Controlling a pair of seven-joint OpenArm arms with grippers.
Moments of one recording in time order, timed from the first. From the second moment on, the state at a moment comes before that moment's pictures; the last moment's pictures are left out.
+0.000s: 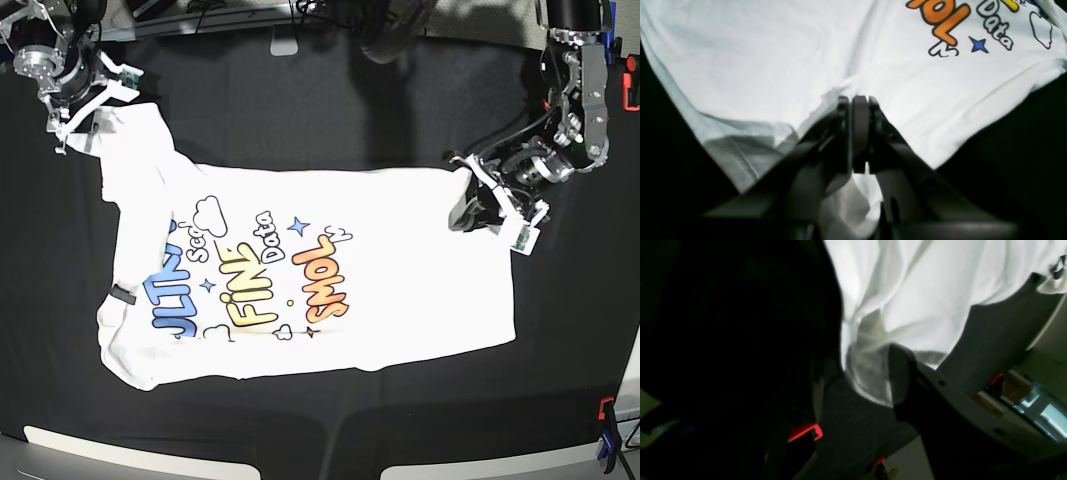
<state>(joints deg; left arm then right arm) 5.7 -13.3 -6.9 83.3 -23.2 -42.3 25.8 -38.7 46.8 -1.3 103.5 -38.4 28.0 -23.2</state>
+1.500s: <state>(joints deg) 7.3 -26.2 -6.9 83.5 -75.6 -42.4 77.8 -59.6 47.1 -1.3 117.2 -18.8 16.2 -49.6</state>
